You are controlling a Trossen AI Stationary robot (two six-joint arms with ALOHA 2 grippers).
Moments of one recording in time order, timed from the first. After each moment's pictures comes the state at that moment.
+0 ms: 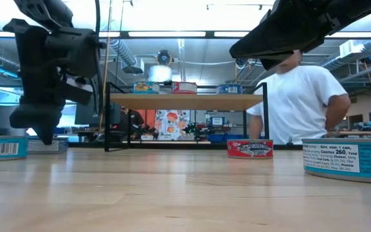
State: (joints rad) left arm -0.12 1.42 0.66 -0.95 -0.42 -0.63; right arm 0.46 1.57 0.74 0.34 0.32 0.19
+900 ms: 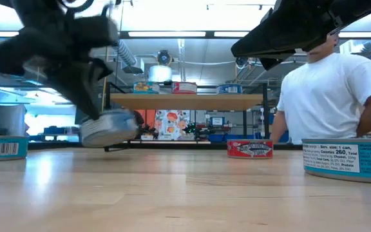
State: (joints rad) left arm -0.36 1.42 0.81 -0.48 -0.32 -0.21; right arm 0.46 1.57 0.74 0.34 0.30 0.19
